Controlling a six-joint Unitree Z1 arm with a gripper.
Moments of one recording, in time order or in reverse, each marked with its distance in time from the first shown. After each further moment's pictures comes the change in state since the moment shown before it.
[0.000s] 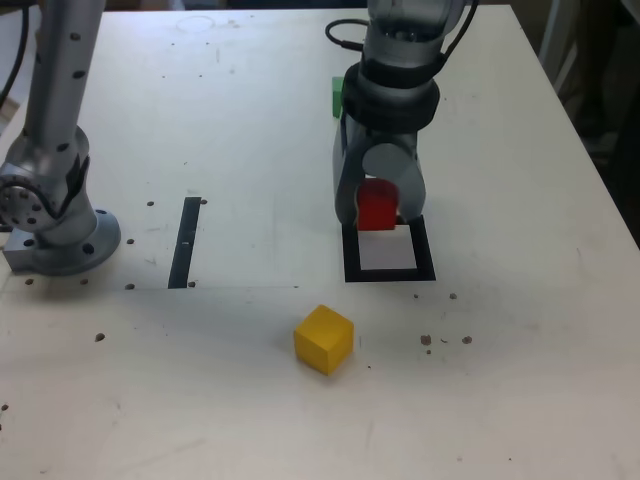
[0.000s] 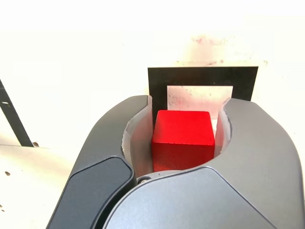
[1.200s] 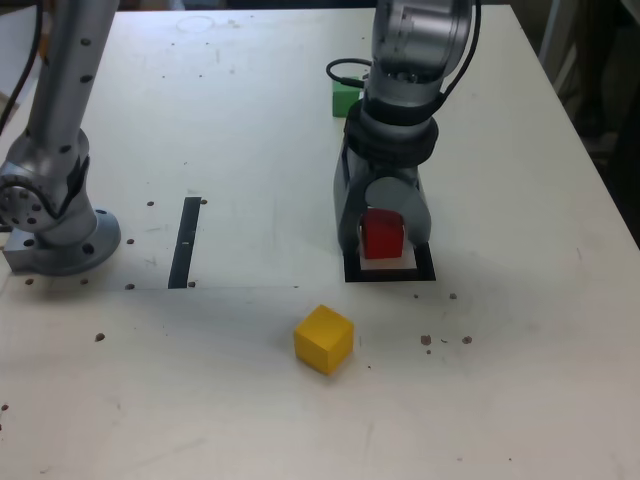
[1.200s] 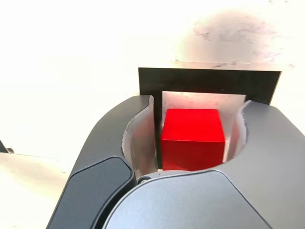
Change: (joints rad) arm 0.000 0.046 0.085 -0.115 -0.030 -0.027
